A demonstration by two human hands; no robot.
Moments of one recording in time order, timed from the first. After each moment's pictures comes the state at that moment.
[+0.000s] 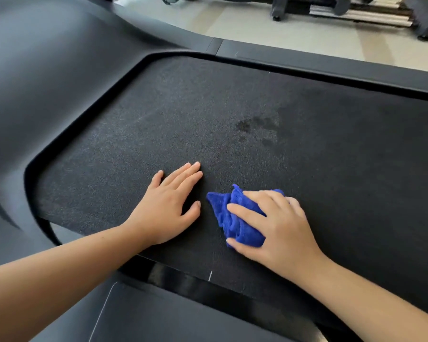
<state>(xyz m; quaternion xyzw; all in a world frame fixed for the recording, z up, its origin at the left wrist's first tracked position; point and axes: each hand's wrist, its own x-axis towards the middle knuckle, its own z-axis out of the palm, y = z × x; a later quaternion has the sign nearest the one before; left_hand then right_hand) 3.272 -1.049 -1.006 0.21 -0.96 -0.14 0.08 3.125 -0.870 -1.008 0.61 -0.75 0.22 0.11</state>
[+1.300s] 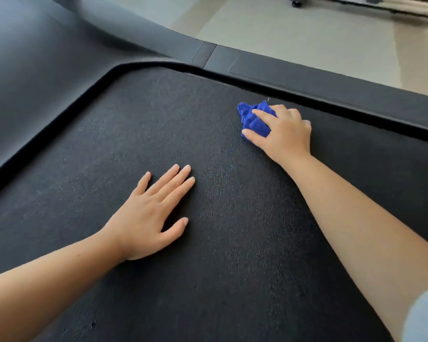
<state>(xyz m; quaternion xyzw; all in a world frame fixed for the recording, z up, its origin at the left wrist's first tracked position) 3.158 -1.132 -1.006 0.18 -0.98 -0.10 0.00 2.855 -1.081 -1.004 0.48 -0.86 0.14 0.05</state>
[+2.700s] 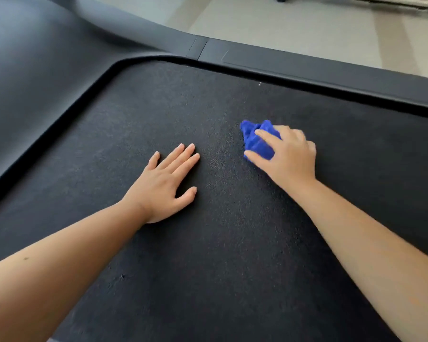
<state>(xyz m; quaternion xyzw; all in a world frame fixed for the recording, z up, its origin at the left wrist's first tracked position) 3.159 -1.129 -1.004 0.20 -0.97 -0.11 0.00 2.931 -0.996 -1.001 0.46 -0.87 0.18 0.08</state>
